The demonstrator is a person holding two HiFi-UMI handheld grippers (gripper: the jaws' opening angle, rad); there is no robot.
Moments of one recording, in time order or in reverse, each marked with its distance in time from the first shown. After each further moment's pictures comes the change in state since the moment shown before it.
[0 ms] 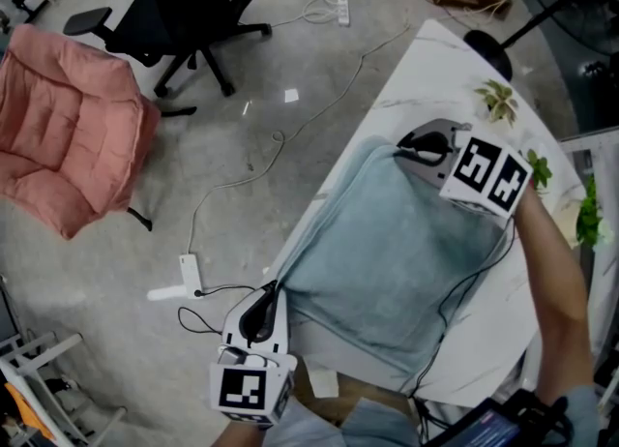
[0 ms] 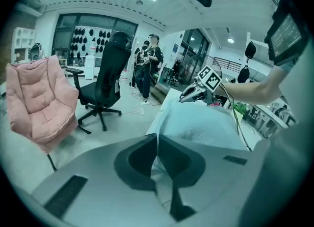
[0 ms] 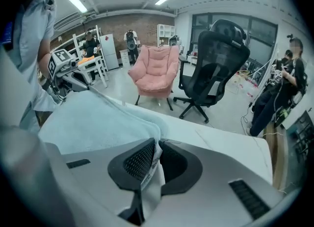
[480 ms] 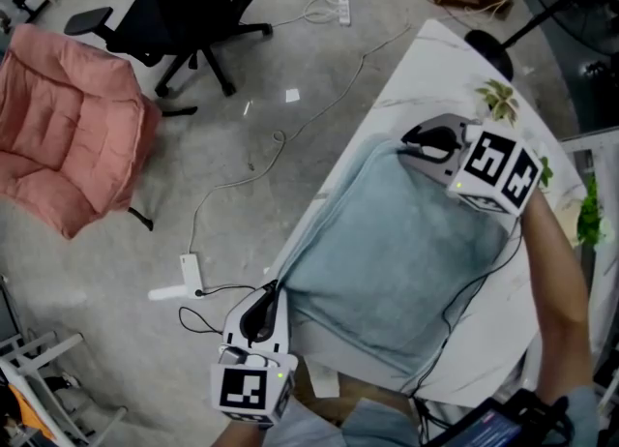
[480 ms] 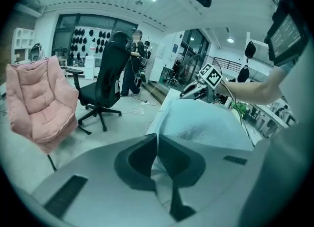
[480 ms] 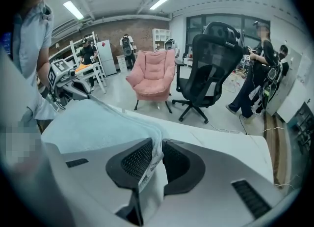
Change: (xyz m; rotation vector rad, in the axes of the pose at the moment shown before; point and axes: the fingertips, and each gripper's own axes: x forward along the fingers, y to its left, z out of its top) left arm 0.000 0.002 -0.001 0.006 -0.009 0.005; right arm -0.012 -0.004 0.008 0.057 -0.037 -0.004
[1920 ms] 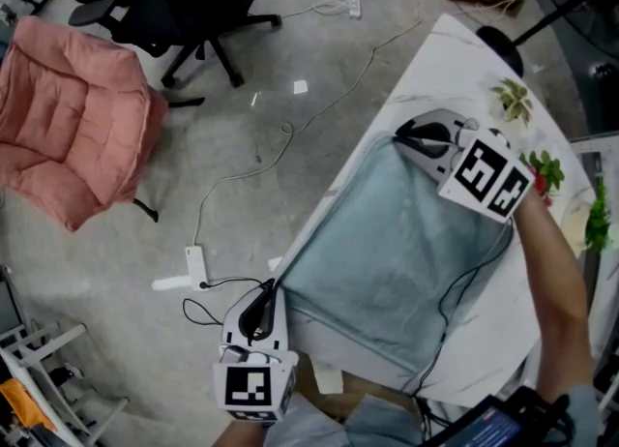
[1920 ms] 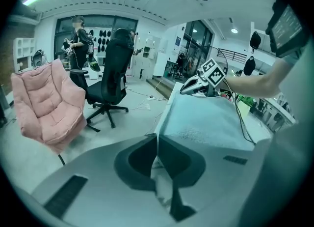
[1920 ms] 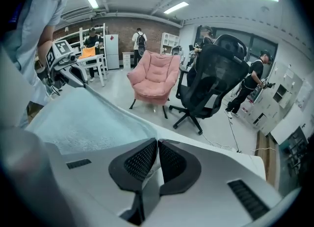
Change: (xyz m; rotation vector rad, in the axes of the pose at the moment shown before) left arm -0.003 0.018 -0.011 0.031 0.064 0.080; right arm 0.027 -0.006 0.016 -0.149 -0.061 -0.084
